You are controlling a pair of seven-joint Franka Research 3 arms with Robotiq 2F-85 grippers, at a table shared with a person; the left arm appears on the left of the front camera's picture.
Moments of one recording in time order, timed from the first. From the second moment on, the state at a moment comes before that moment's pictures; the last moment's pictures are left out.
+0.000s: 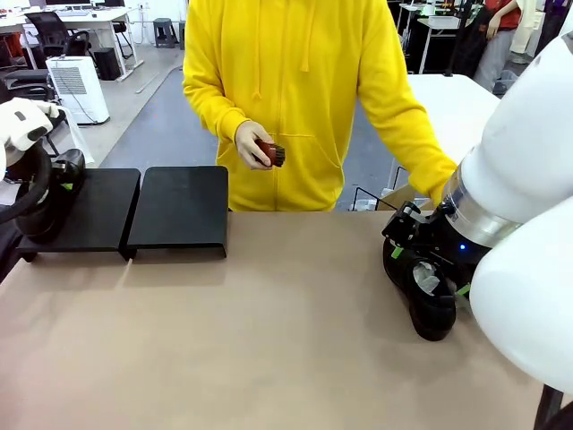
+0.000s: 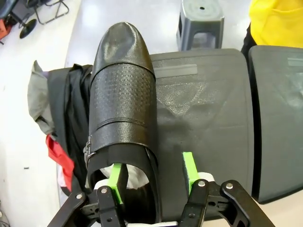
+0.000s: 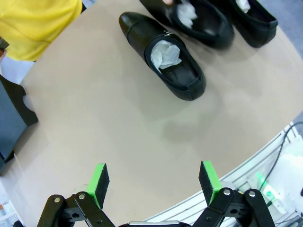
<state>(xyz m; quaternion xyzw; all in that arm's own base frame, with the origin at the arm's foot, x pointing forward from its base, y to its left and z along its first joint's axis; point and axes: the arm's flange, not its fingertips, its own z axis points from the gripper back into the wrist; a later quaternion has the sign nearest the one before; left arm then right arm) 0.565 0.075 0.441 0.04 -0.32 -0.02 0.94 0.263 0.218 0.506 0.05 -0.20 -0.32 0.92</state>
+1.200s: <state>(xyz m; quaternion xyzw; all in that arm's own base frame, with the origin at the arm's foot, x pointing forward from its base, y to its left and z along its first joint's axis) 0.418 -0.027 0.493 -0.02 -0.38 -0.10 0.92 0.227 0.224 0.511 0.02 -0.19 -0.26 0.95</state>
